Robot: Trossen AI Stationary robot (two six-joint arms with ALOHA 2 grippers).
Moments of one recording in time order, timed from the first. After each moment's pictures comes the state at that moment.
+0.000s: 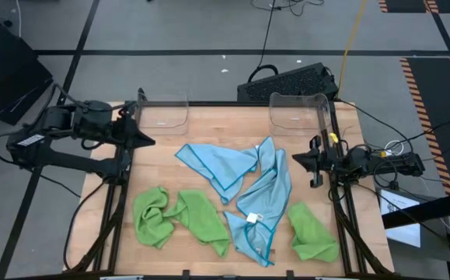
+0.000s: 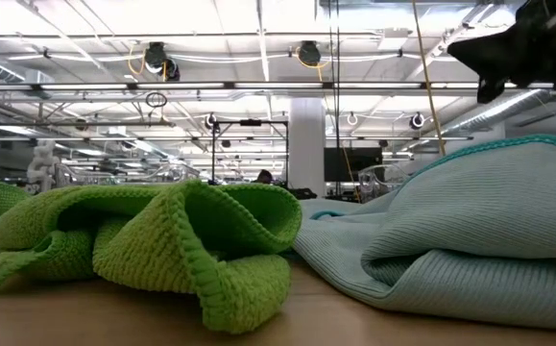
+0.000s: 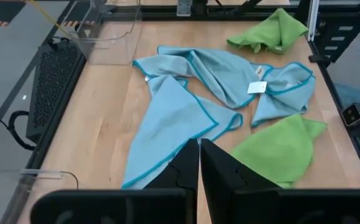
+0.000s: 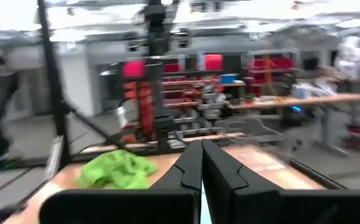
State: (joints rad) left arm 0.10 0.85 1.35 -1.11 0.04 0.04; right arm 0.12 0.01 0.02 0.21 0.26 0.05
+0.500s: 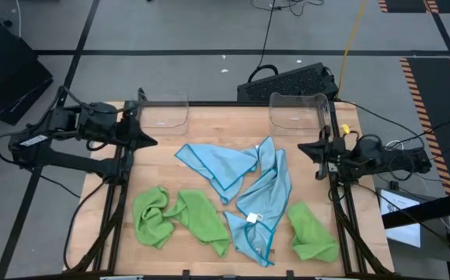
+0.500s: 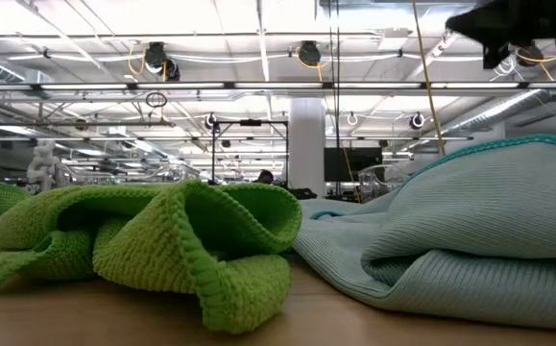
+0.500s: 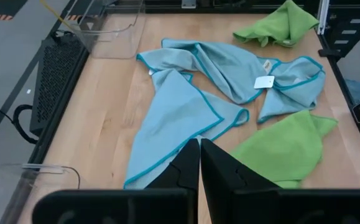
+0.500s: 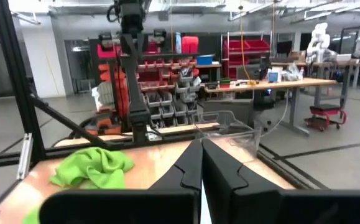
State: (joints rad) left arm 0.10 0.85 1.31 -1.10 0.02 0.04; right arm 0.12 0.17 0.32 -0.07 0.34 0.04
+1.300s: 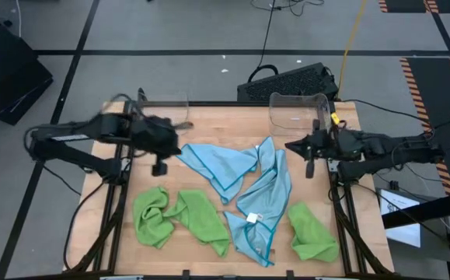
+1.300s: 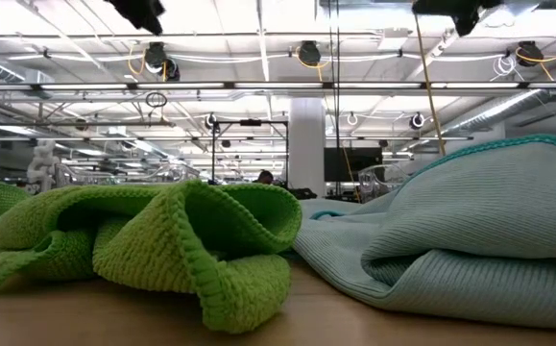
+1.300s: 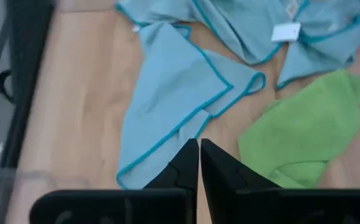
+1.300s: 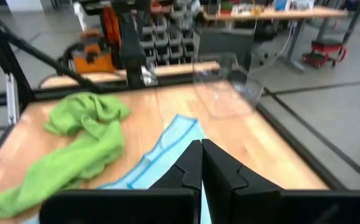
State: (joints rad) left arm 0.04 1.16 1.28 -1.01 -0.01 0.10; right arm 0.12 0.65 0.73 -0.38 0.34 0.12
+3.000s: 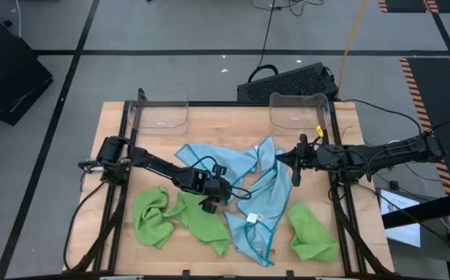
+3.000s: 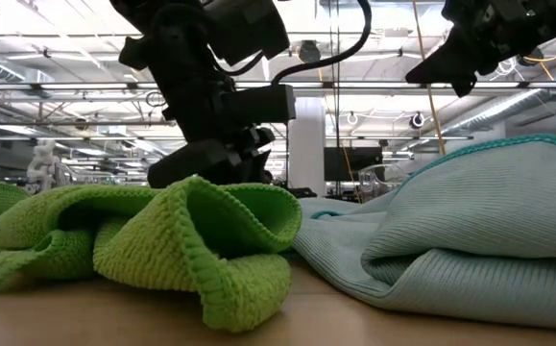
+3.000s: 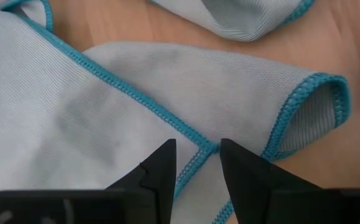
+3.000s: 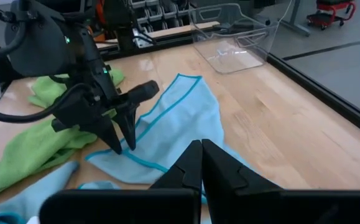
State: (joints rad) left arm -0.20 1.94 1.16 -0.28 -0.21 0.21; right arm 0.12 0.69 0.43 -0.12 0.34 0.24
